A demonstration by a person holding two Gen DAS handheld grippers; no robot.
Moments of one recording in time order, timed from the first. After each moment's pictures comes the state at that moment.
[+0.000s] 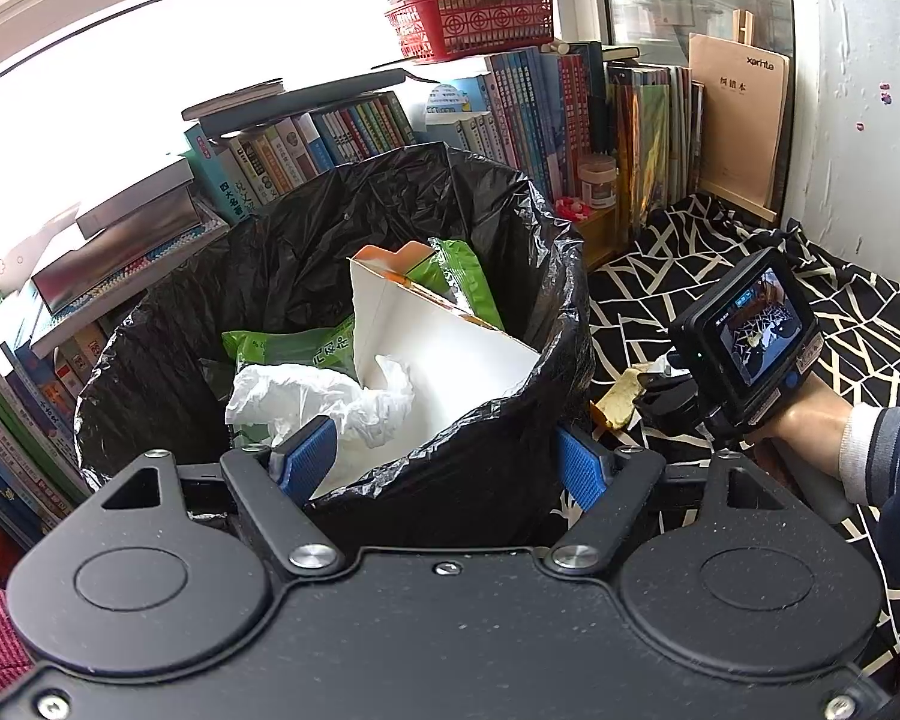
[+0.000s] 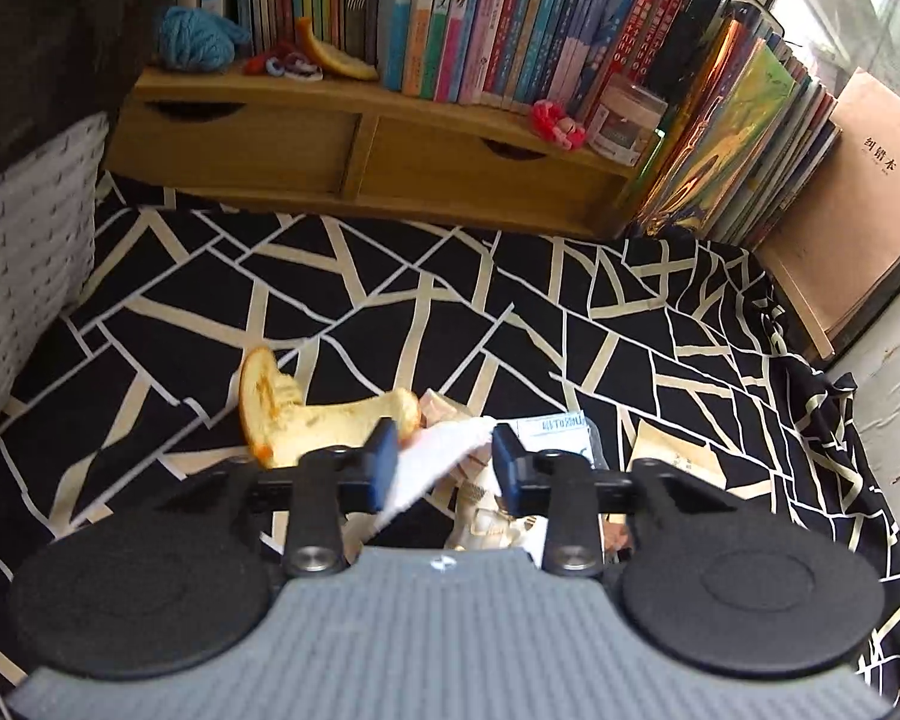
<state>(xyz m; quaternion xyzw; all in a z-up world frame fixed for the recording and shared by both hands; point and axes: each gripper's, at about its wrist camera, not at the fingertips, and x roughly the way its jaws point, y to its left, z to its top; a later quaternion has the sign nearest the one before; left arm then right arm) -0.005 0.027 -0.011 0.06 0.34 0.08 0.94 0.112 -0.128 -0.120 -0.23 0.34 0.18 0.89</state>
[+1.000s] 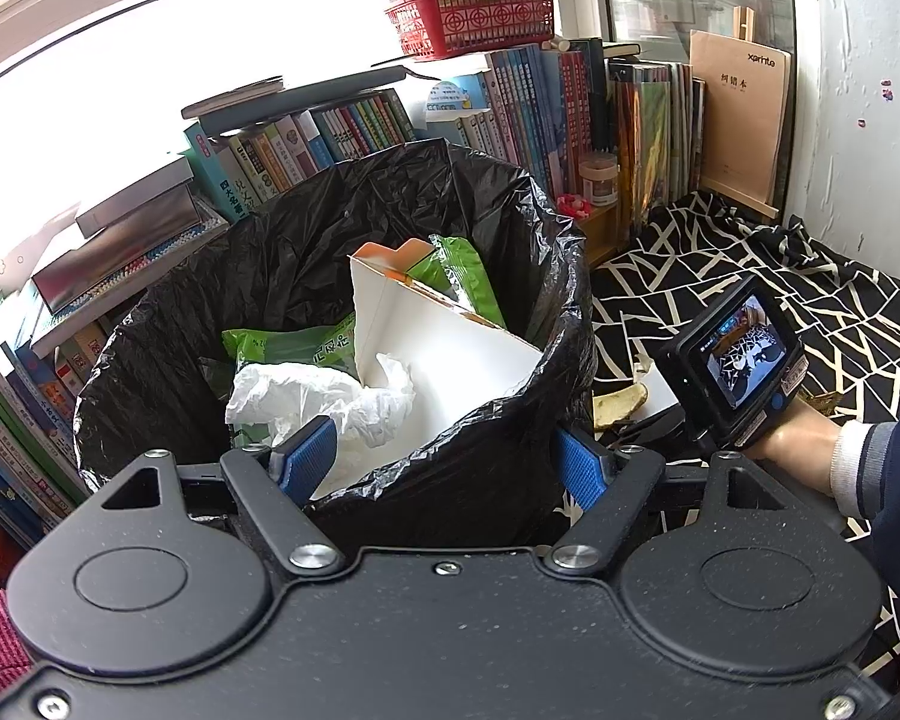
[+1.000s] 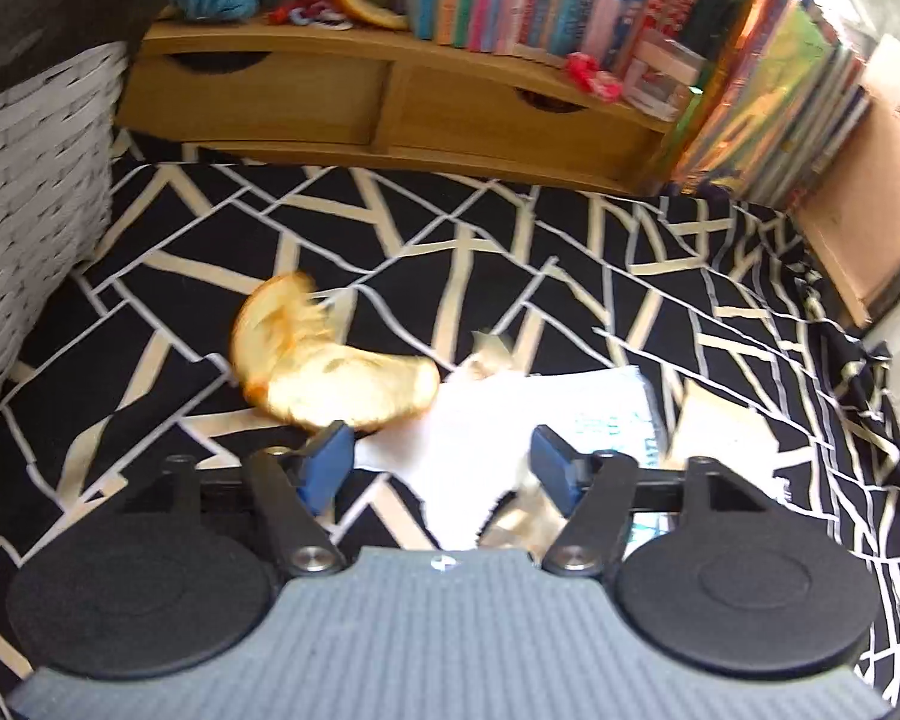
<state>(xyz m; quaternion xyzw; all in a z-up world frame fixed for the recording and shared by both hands) -0.004 0.026 -0.011 0.06 0.34 0.08 0.94 0.112 -0.124 -0.141 -0.23 0.38 0.20 0.87</state>
